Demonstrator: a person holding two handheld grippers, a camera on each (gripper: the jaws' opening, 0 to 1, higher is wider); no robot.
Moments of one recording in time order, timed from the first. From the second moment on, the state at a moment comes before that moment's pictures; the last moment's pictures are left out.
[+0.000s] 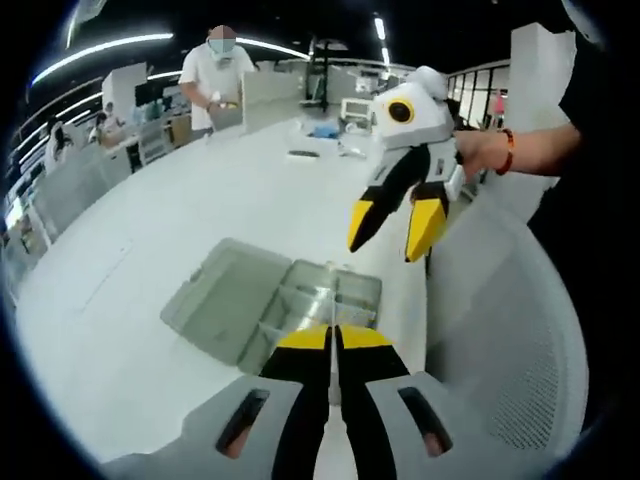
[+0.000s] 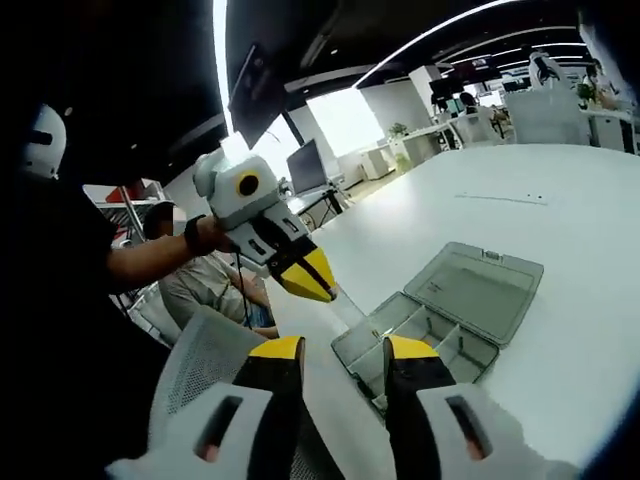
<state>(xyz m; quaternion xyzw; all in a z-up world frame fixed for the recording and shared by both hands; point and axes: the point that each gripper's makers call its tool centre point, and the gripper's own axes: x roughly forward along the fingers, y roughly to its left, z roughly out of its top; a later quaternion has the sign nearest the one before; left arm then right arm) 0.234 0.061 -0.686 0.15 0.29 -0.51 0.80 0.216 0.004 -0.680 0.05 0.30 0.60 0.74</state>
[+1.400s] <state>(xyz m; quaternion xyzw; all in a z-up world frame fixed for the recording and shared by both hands) 0.249 0.075 -0.723 0.29 0.35 -0.54 0.71 0.209 -0.002 -0.689 0.06 0.29 0.57 0.77</state>
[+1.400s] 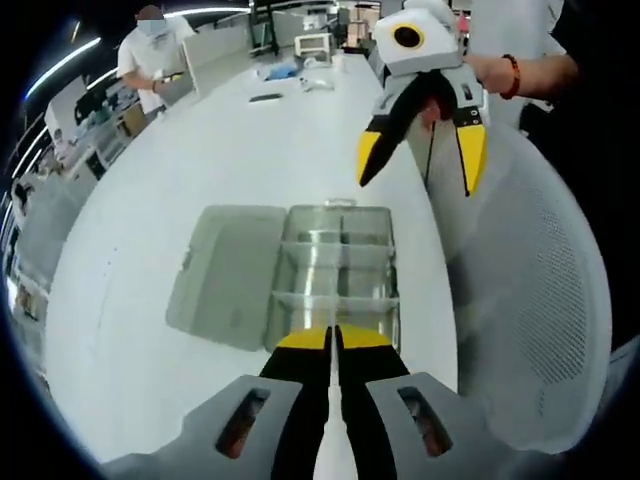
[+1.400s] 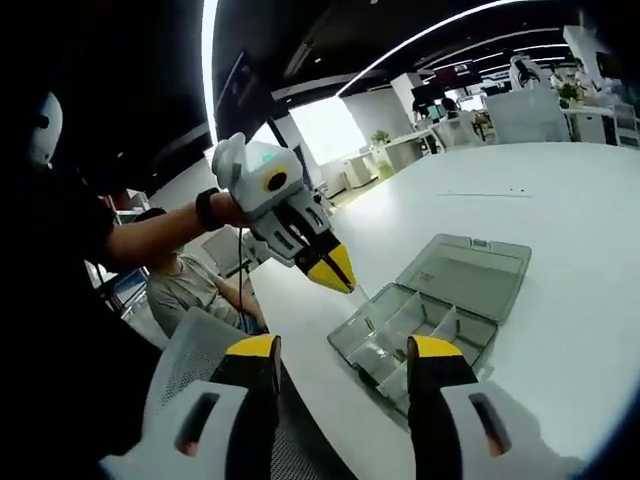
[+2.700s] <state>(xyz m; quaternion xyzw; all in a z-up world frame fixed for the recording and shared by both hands) 0.252 0.072 -0.737 0.30 0.38 -0.56 0.67 0.209 -0.011 -0.693 0.09 0.29 0.55 0.77</state>
